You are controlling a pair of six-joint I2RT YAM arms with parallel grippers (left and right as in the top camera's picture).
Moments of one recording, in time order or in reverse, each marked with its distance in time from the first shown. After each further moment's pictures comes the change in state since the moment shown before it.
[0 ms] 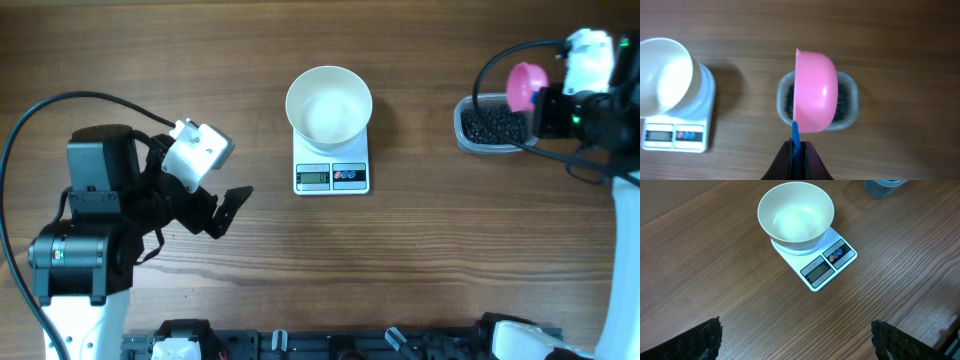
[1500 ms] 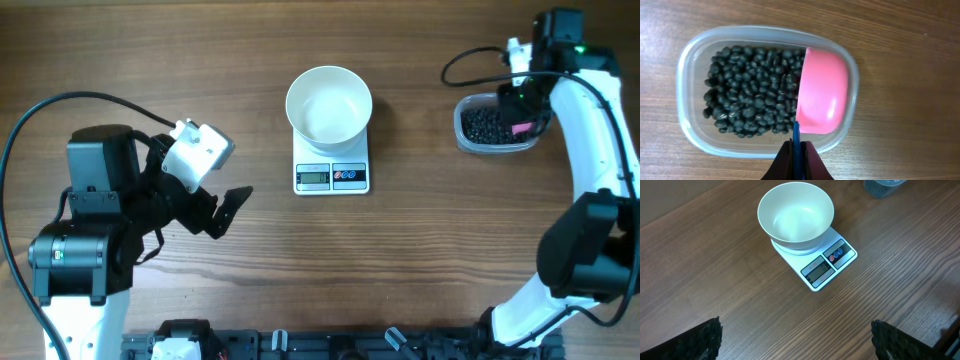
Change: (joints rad) left arm 0.000 0.000 0.000 0.000 0.000 0.006; right arm 0.082 0.513 0.025 0.083 0.301 -0.102
